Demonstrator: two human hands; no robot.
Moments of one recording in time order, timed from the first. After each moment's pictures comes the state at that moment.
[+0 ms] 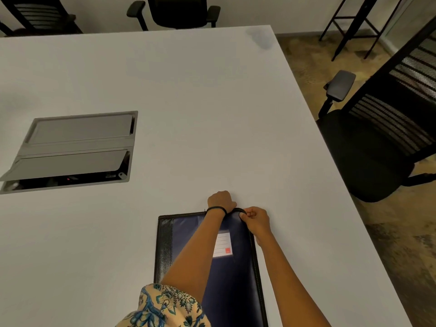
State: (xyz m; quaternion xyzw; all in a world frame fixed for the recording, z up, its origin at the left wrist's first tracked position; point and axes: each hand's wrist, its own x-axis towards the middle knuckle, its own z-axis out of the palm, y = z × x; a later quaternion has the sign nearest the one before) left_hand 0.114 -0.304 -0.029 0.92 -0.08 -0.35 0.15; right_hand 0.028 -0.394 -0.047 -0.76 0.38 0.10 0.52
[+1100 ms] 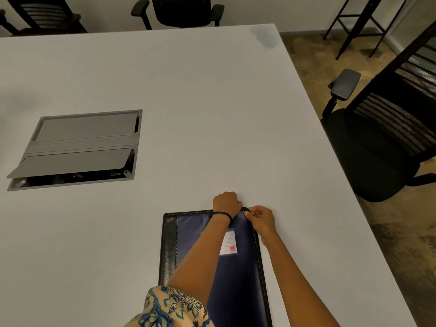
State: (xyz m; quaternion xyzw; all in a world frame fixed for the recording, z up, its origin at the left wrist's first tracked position) left_hand 0.097 -0.301 -0.027 0.94 -0.13 -0.27 0.14; right_hand 0.023 -0.399 -0.056 -0.75 0.37 0.08 0.55
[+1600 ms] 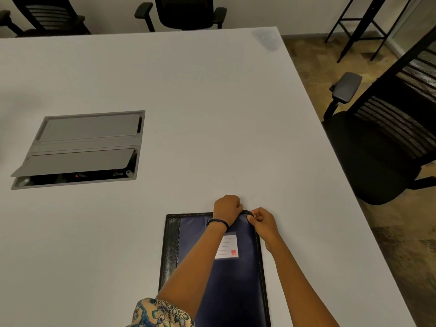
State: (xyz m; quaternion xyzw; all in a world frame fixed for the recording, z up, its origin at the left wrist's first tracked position) left_hand 0.088 -0.292 -0.034 0.94 -0.15 -0.24 0.20; right_hand 0.012 -0.403 -0.057 -0.74 0.33 0.10 0.58
